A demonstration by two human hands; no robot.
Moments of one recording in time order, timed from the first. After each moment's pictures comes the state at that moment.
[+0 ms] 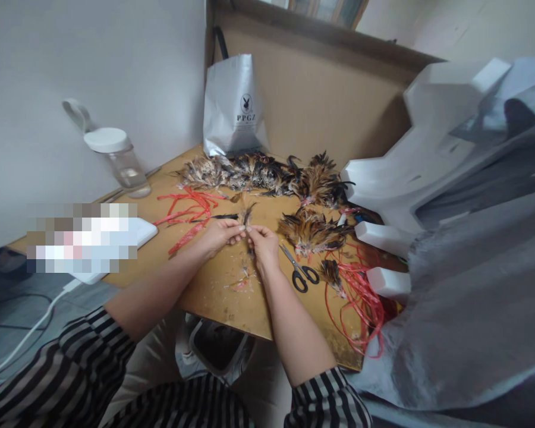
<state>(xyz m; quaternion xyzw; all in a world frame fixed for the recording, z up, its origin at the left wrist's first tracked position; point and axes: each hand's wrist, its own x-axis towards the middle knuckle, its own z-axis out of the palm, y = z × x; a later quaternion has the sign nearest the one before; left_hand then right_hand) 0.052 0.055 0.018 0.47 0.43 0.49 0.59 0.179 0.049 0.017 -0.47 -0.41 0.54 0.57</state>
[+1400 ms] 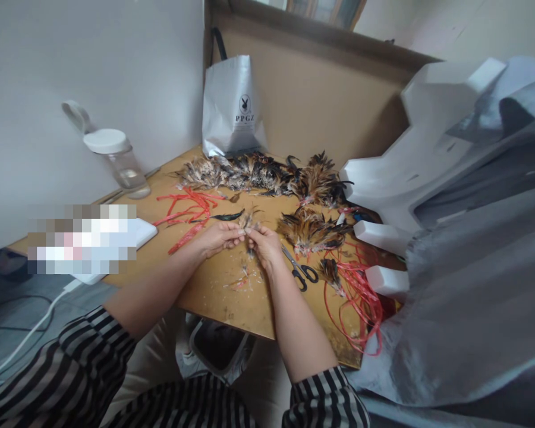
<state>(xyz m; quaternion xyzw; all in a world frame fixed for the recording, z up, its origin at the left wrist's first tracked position) 0.044 0.054 0.016 0.47 0.37 0.43 0.67 0.191 0.051 0.027 -0.39 -0.41 0.64 0.51</state>
